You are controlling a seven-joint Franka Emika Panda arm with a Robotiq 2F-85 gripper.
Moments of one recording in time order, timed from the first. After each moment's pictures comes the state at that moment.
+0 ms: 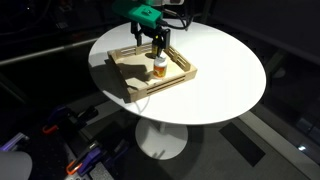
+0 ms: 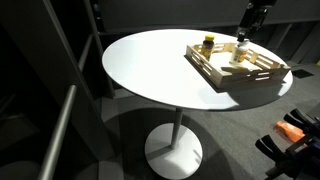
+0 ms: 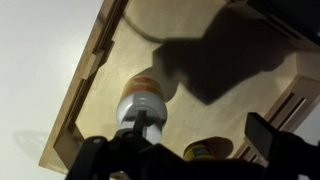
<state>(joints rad) -0.07 0.17 0.00 -2.18 0.11 2.30 -0.28</state>
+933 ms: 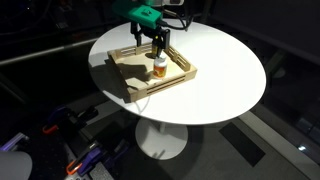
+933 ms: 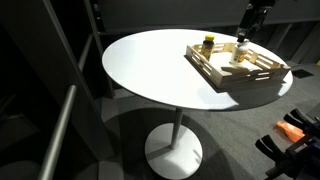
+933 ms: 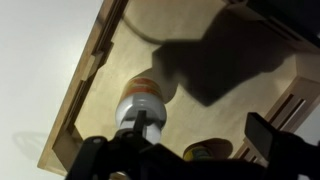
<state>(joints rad) -0.07 0.17 0.00 -2.18 0.11 2.30 -0.28</state>
